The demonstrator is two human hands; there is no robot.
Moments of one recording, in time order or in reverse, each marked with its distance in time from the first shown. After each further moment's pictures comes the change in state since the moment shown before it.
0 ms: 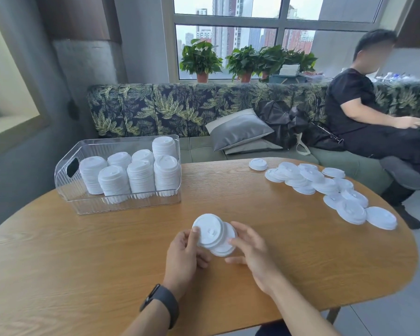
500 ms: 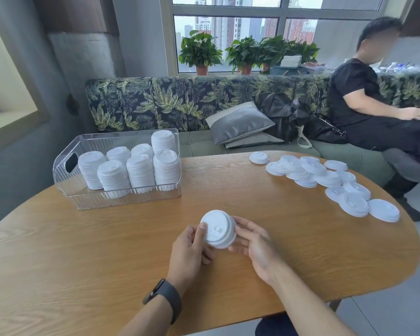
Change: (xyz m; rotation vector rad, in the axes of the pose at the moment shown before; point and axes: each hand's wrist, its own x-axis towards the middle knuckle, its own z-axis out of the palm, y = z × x) left_hand -0.002 -0.004 0.002 0.116 -0.082 0.068; right_hand 0.004 -0.007 -0.004 0.160 -0.055 0.096
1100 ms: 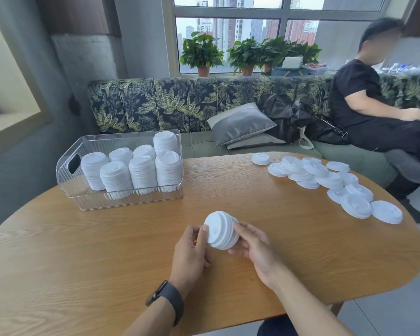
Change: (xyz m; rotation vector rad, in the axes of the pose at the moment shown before) left_hand -0.001 -0.002 0.000 0.071 0.052 0.061; right_hand -0.005 0.002 0.004 -0.026 -0.067 -0.060
